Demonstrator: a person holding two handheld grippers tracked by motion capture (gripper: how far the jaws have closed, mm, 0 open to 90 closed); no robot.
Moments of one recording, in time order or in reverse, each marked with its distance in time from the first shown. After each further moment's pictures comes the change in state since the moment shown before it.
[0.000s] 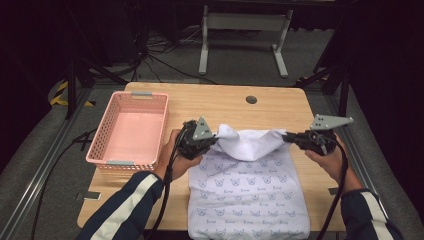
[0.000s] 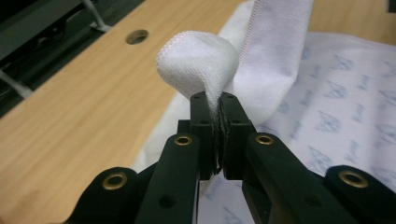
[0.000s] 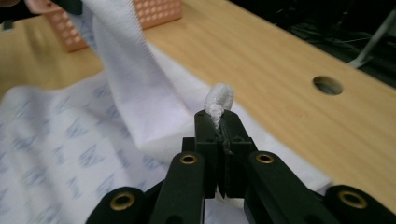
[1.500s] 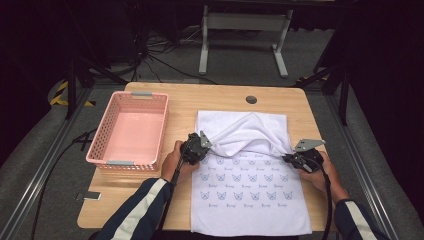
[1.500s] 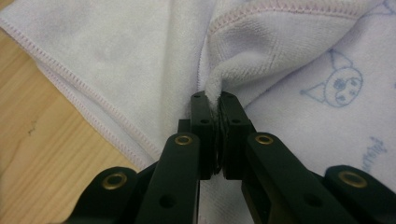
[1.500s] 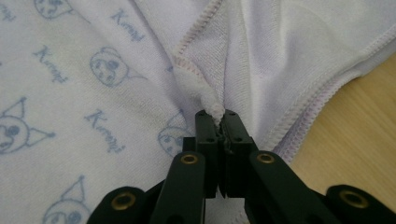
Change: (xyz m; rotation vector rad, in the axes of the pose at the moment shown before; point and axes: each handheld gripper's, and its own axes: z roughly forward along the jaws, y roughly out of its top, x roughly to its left) left arm 0.037 -0.060 0.097 0.248 0.128 -0.059; right arm -0.017 -0.087 0.060 0.284 -0.175 -0.005
